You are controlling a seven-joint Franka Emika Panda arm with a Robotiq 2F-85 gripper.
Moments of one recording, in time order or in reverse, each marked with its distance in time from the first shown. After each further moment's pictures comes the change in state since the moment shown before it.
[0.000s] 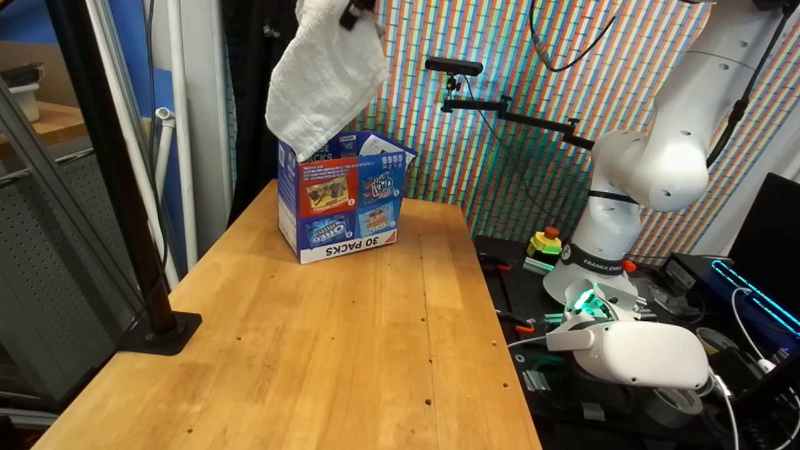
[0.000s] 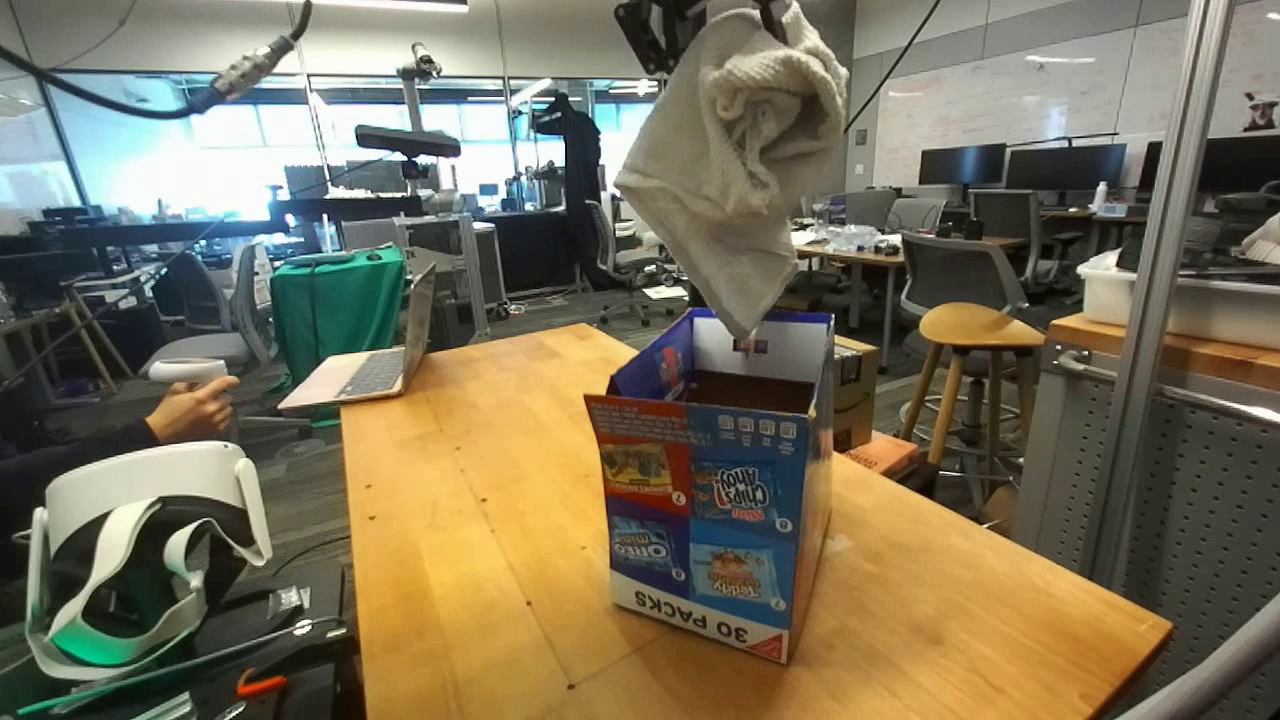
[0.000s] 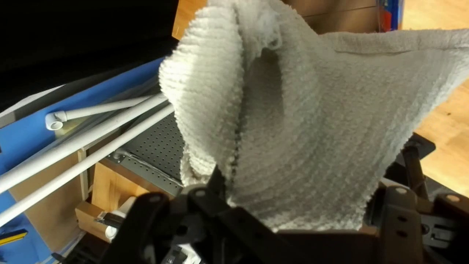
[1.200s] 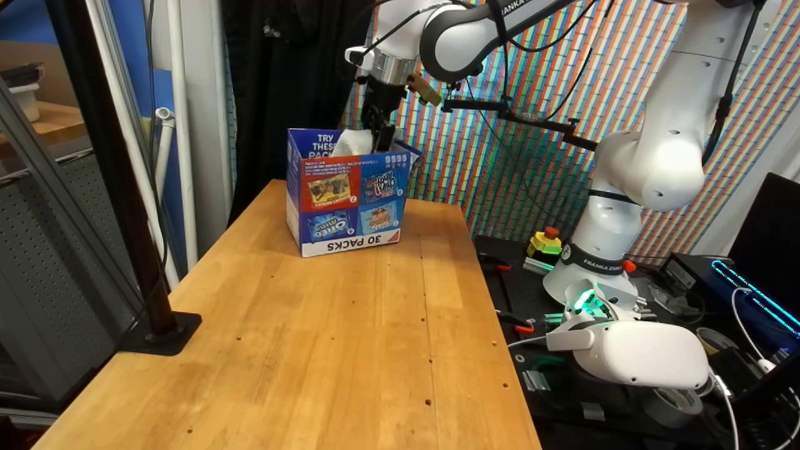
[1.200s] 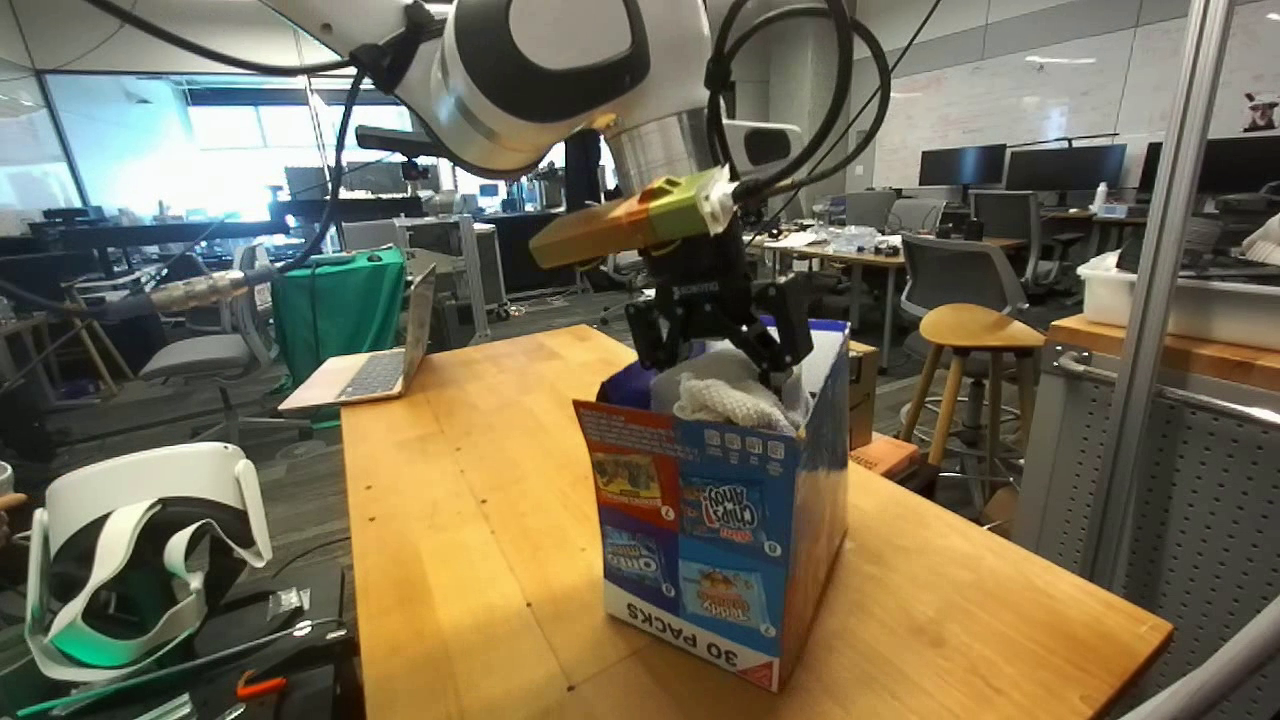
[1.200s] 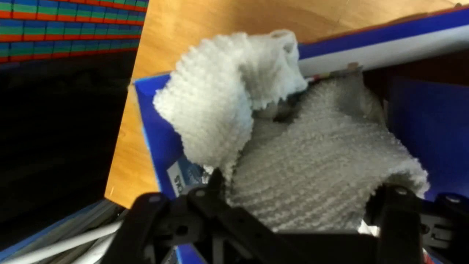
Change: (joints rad) arm -0.098 0.127 -0.036 -0.369 -0.039 0.178 -0.015
